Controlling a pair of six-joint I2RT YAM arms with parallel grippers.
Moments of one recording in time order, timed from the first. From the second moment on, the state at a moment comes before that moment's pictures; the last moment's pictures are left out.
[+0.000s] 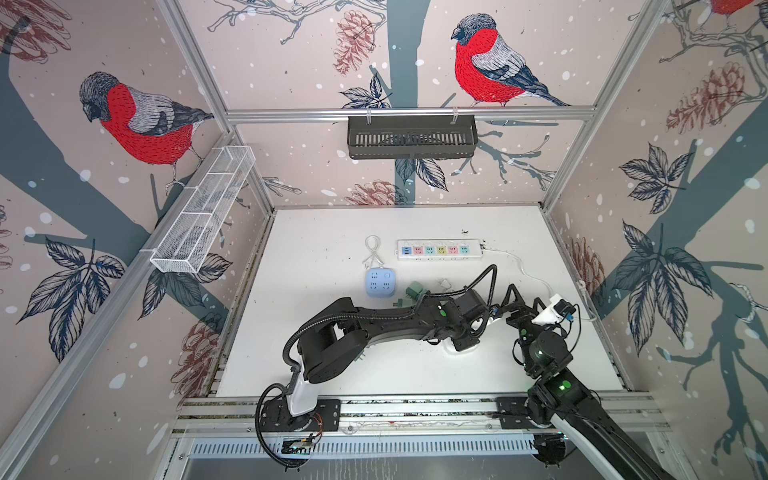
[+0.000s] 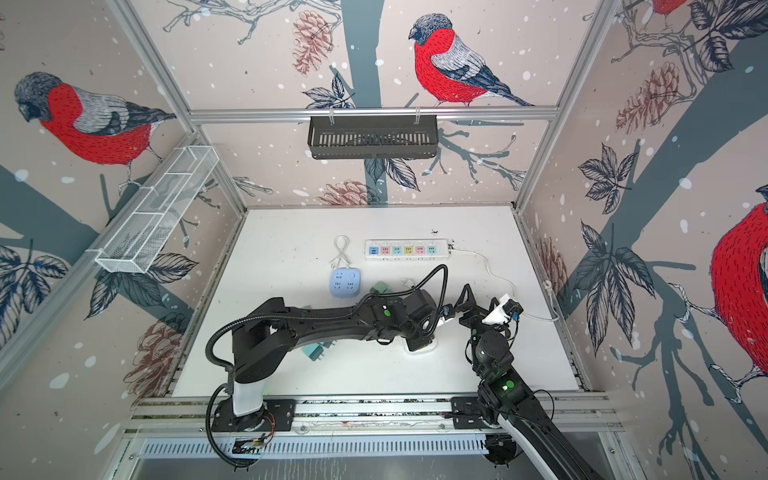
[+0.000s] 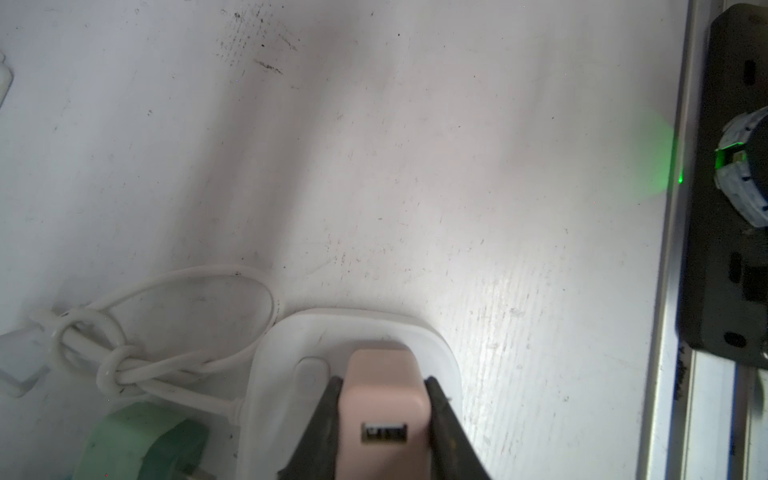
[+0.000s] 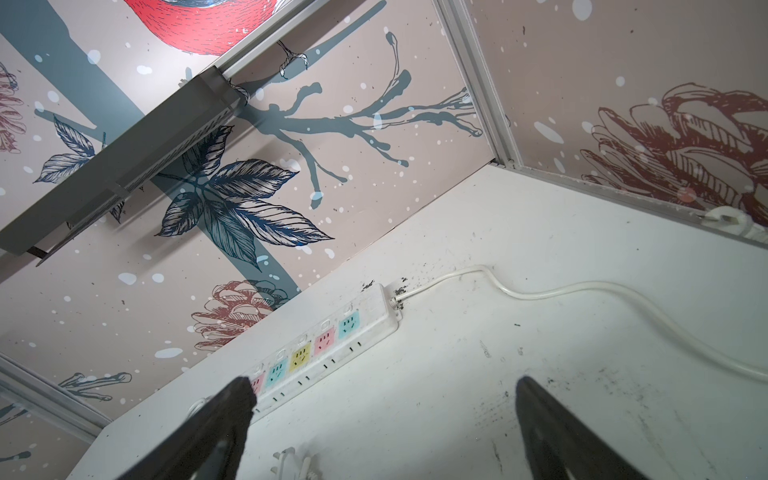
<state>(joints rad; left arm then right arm) -1.18 1.96 1.38 -0.36 0.06 0.14 0.51 0.23 0.01 0.23 0.59 0.56</state>
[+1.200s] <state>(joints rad) -1.08 1.26 0.94 -0.17 -0.16 0.00 0.50 0.26 0.06 0.11 0.43 0.56</state>
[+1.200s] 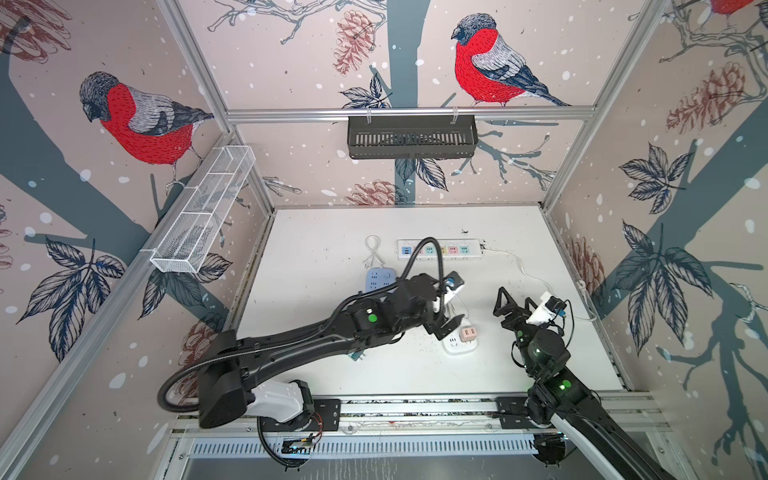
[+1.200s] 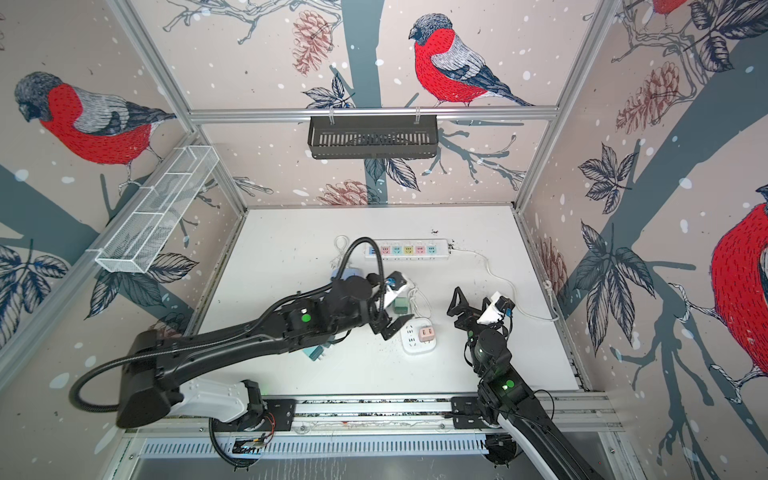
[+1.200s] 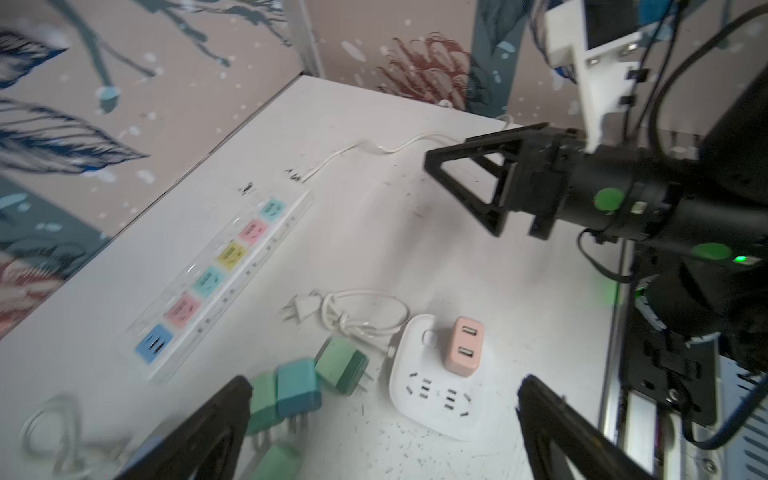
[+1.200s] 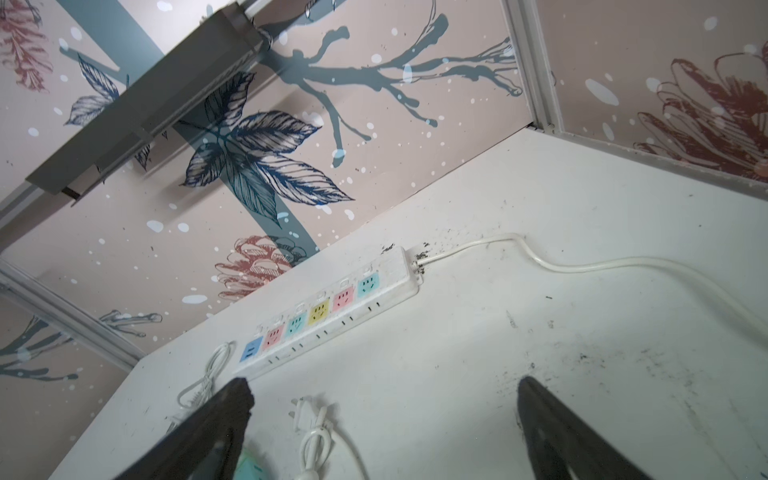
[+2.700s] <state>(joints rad) -0.48 0.92 0.21 0.31 -0.57 -0.44 1.13 1.57 0.89 -0.10 0.40 0.63</state>
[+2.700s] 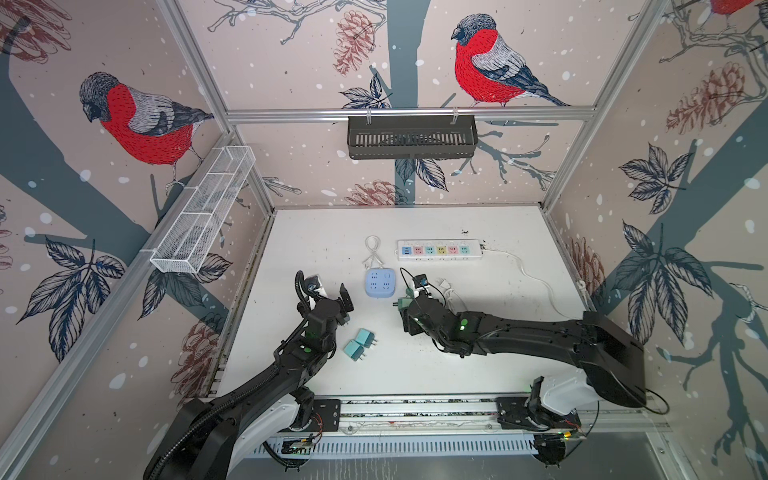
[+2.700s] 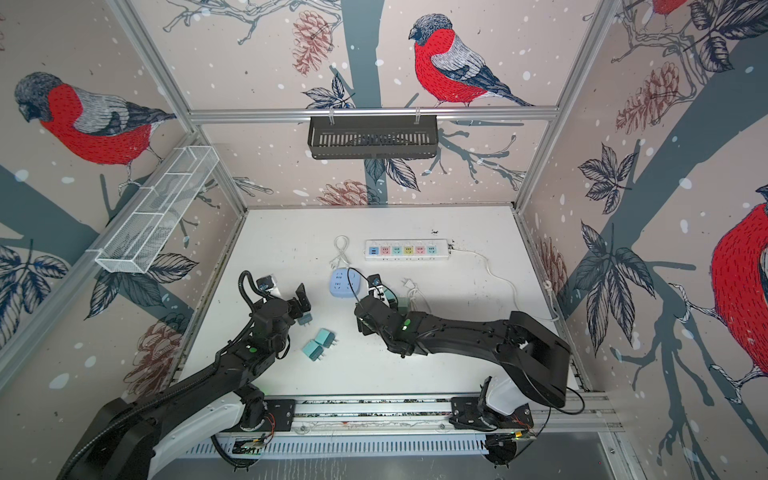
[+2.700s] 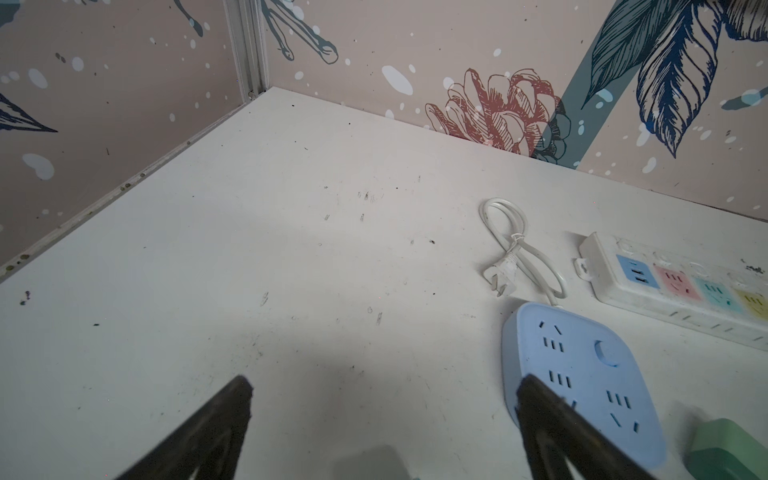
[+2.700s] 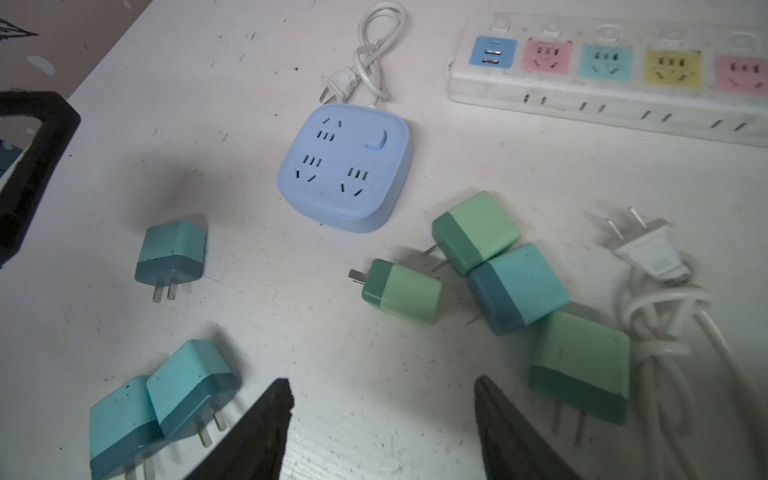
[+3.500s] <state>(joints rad) -0.45 0.89 0.19 0.30 -0.54 -0.47 1.04 2.06 1.36 -0.25 0.46 0.59</state>
